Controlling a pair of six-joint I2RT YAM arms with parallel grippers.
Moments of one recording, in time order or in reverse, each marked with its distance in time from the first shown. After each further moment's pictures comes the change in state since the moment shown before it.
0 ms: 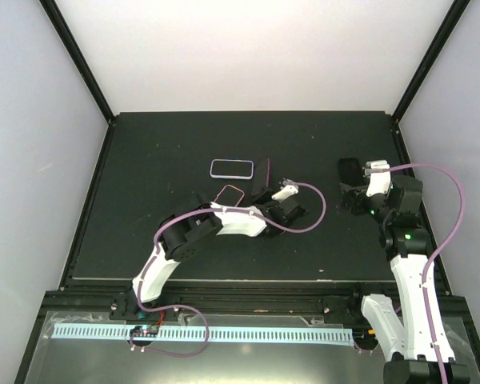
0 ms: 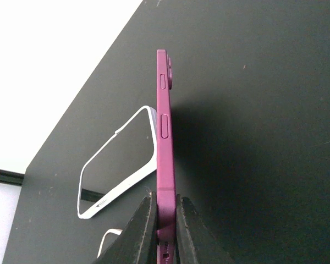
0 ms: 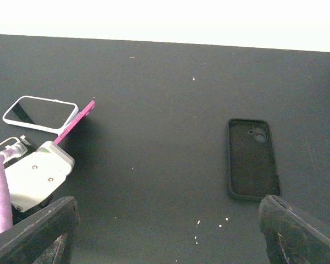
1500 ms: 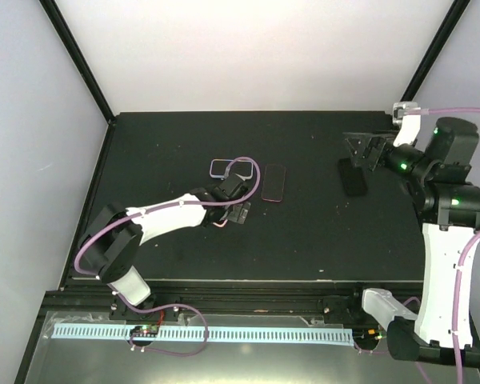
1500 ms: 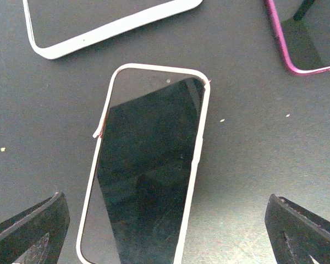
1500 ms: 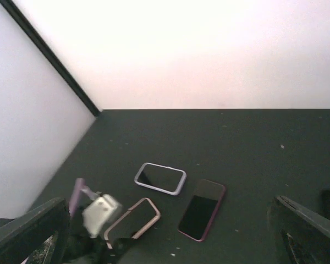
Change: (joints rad) left arm 0.245 -0.571 -0.372 -0.355 0.666 -0.414; right arm -0.029 0.290 0.750 -0.363 -0.294 0.213
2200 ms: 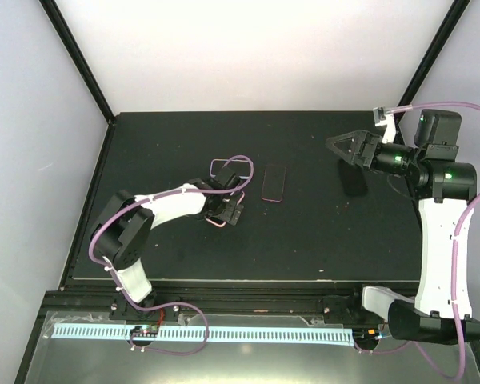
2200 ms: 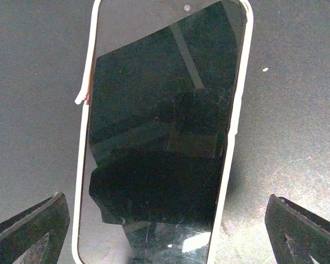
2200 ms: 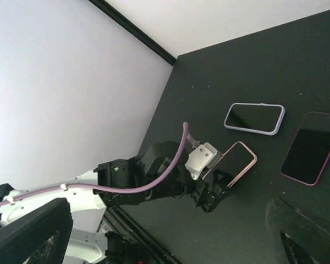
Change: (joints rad) left arm 0.136 0.118 0.045 -0.110 0.203 0.085; right arm 0.000 0.136 0.108 -0.188 -0.359 0.199
